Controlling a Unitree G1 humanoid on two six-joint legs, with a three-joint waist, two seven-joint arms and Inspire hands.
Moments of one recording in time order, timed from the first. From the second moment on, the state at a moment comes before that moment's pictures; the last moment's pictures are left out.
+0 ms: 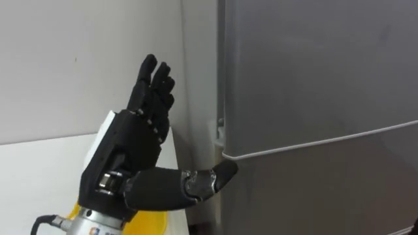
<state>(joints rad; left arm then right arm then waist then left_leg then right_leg) -0.05 0.21 -0.09 -0.51 -0.34 0.03 -0.14 0.10 -0.20 0.06 1.29 -0.48 0.09 0.11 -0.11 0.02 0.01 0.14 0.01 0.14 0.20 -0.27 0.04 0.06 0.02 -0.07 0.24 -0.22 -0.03</state>
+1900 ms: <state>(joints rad) -0.06 0.22 -0.18 -0.51 -0.54 0.05 -0.25 0.06 -0.20 0.10 1.33 -0.47 0.09 0.07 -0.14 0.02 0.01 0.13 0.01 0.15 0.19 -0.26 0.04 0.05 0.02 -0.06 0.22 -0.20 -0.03</state>
